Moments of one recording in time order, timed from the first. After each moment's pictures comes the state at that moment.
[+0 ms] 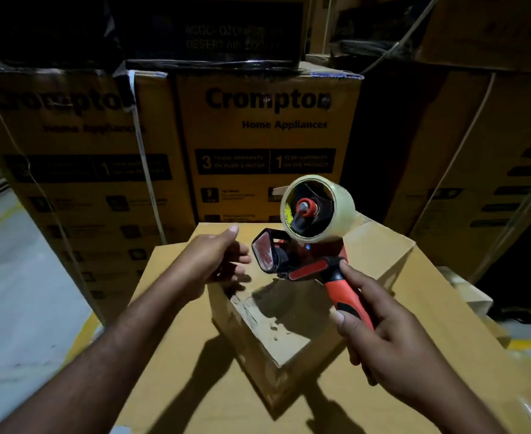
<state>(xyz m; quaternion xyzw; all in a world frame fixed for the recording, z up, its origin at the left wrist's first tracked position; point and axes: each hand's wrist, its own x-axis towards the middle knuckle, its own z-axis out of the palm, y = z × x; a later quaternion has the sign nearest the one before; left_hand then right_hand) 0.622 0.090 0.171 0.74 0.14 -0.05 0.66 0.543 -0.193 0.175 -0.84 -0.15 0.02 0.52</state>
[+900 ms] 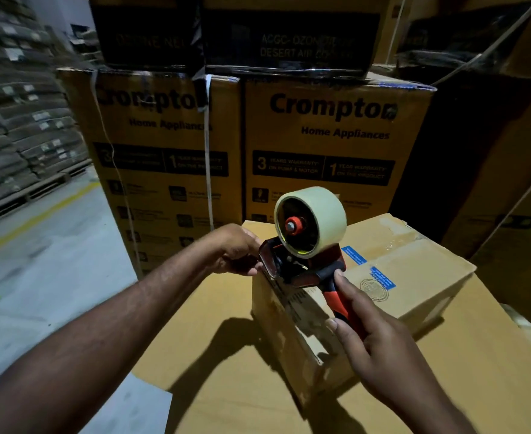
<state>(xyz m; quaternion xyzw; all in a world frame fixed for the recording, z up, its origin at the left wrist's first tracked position) 0.627 0.147 0.178 0.76 0.19 -0.12 0.61 0.558 -0.140 0.140 -0.90 -0.27 -0.07 0.34</state>
